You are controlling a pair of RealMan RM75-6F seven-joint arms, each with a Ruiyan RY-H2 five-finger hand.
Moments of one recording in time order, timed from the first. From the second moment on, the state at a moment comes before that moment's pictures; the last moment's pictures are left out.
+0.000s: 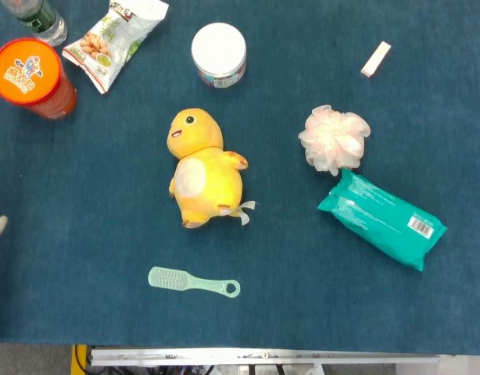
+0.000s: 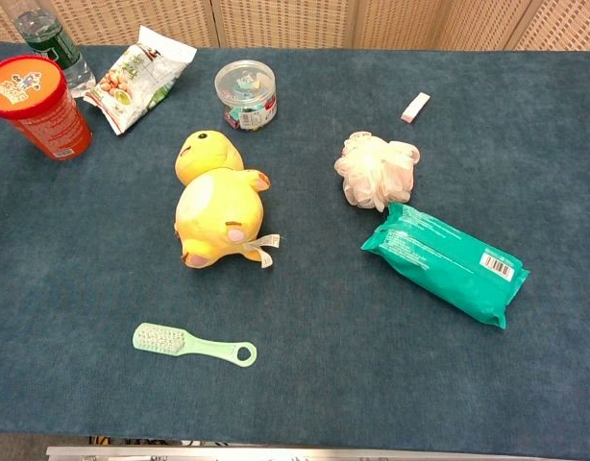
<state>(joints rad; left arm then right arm) -0.05 -1.11 -0.03 -1.67 1.48 1.50 0.09 0.11 -1.09 0.07 -1.62 -1.48 1.44 -0.05</state>
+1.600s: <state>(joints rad) -0.48 -1.10 -0.05 -1.66 1.55 0.95 -0.70 0.19 -1.04 0.13 -1.69 -1.52 1.44 -0.04</state>
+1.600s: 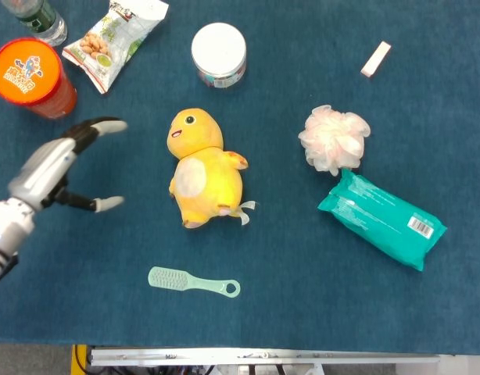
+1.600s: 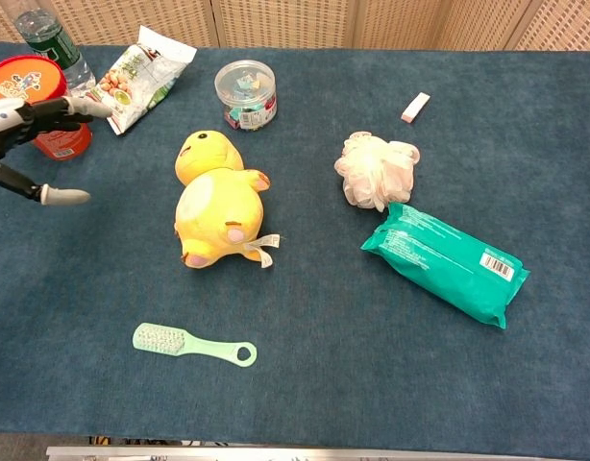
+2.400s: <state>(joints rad) -0.72 -1.35 -0.15 -1.42 1.34 0.66 -0.79 0.15 -1.02 0.11 -1.66 -1.51 1.46 0.01</state>
